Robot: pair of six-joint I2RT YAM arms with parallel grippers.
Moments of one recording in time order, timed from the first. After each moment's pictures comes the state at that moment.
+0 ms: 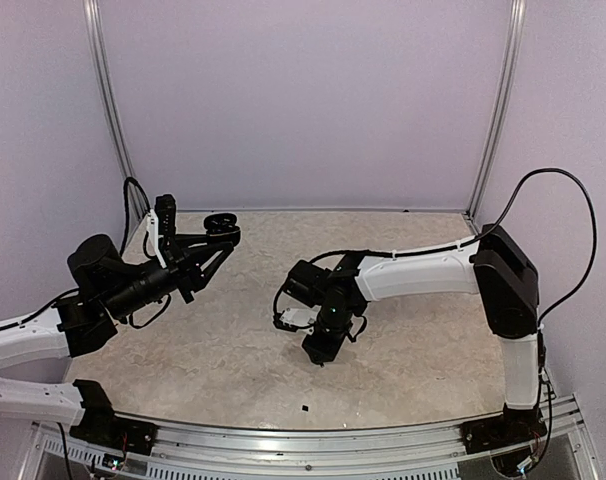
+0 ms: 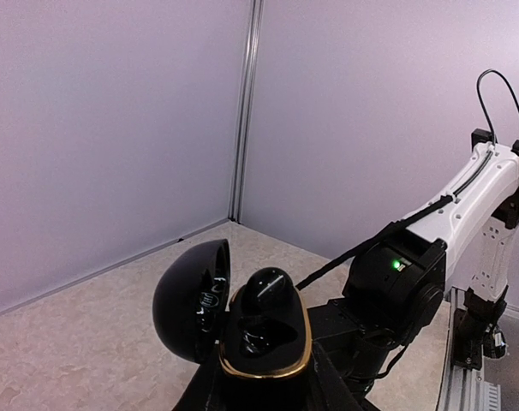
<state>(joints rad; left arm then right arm) -0.80 0.89 0.54 0.48 0.16 -0.13 1.05 2.09 1.54 -0.81 -0.08 -0.08</state>
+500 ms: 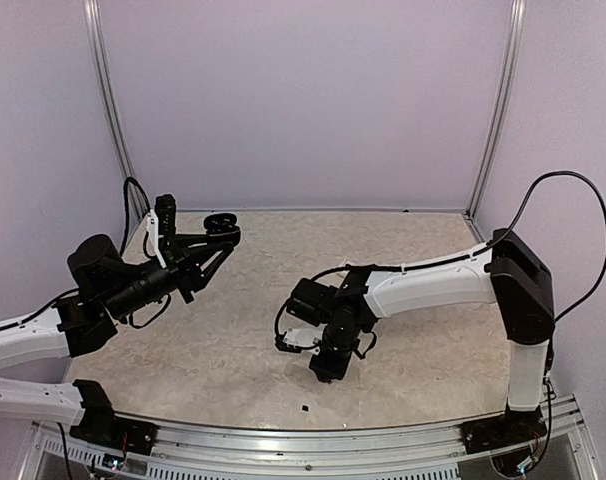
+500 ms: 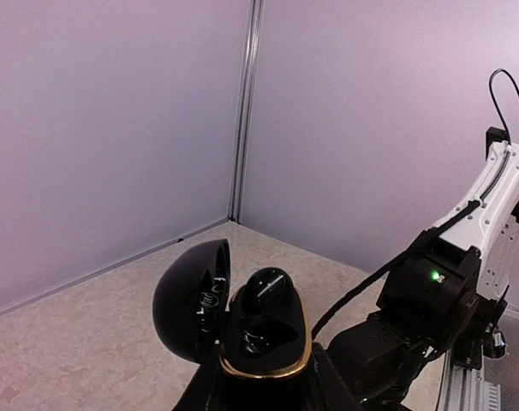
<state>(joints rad) -0.80 0.89 0.54 0.48 0.16 -0.13 1.11 2.02 1.42 -0.80 -0.12 -0.11</state>
